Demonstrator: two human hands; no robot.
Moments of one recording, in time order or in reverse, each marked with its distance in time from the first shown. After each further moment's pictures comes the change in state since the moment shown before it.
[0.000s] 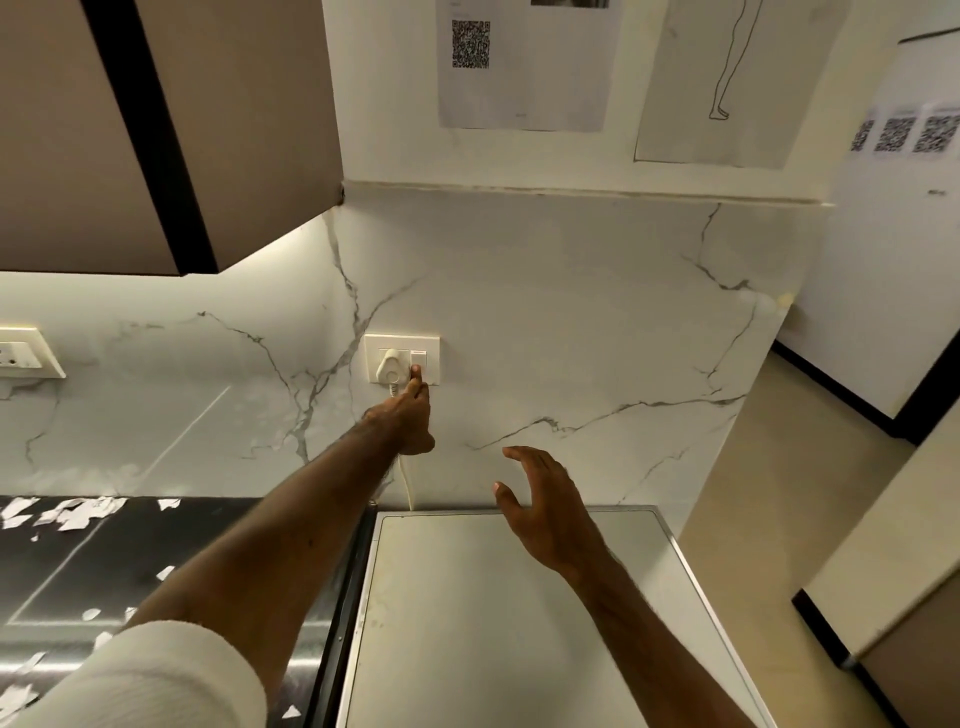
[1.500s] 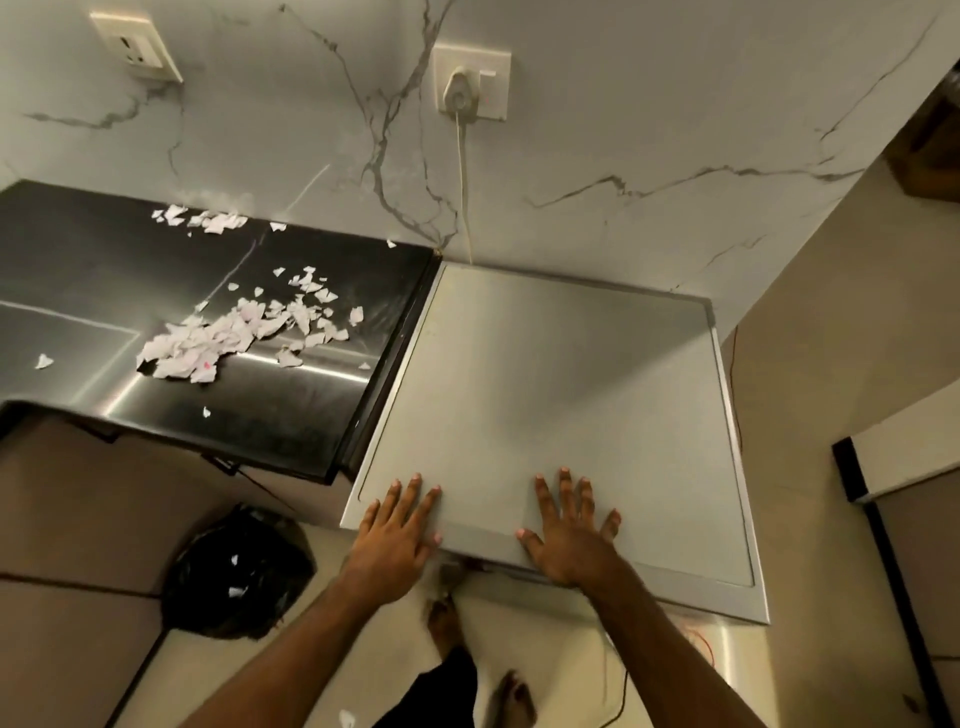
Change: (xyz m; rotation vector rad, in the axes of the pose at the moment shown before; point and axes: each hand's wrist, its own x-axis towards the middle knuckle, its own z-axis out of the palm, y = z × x) left_hand -0.461 0.107 0.326 -0.219 -0.285 -0.209; right_hand -0.350 0.084 0.051 -0.456 -1.017 0.288
